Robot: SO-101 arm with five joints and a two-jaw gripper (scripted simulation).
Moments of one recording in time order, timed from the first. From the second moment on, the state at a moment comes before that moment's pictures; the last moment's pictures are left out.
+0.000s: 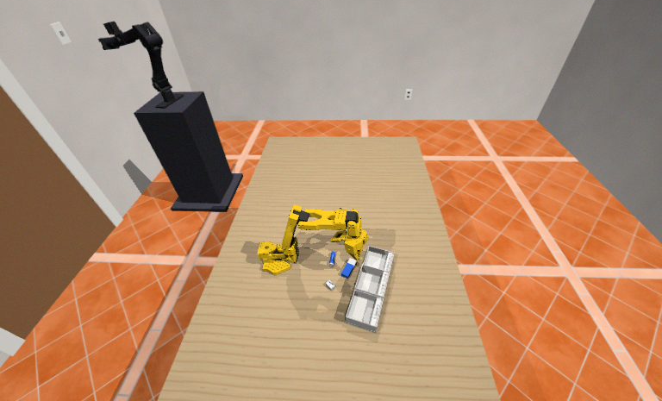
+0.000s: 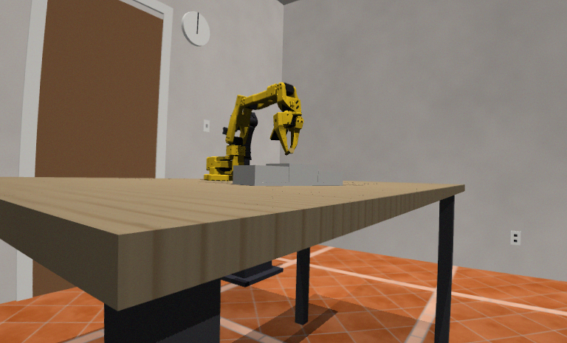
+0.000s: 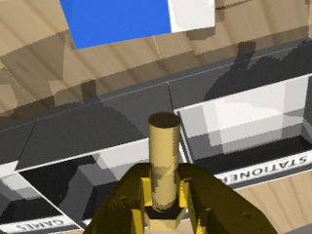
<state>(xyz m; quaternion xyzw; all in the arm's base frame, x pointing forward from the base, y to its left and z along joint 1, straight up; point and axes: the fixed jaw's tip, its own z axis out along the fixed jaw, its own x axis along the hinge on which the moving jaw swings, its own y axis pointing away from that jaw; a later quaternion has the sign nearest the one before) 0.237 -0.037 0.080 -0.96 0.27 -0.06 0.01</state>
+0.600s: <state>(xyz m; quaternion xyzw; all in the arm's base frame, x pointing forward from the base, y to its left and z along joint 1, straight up) 0.260 -0.069 0.078 -0.98 0.19 -0.10 0.00</state>
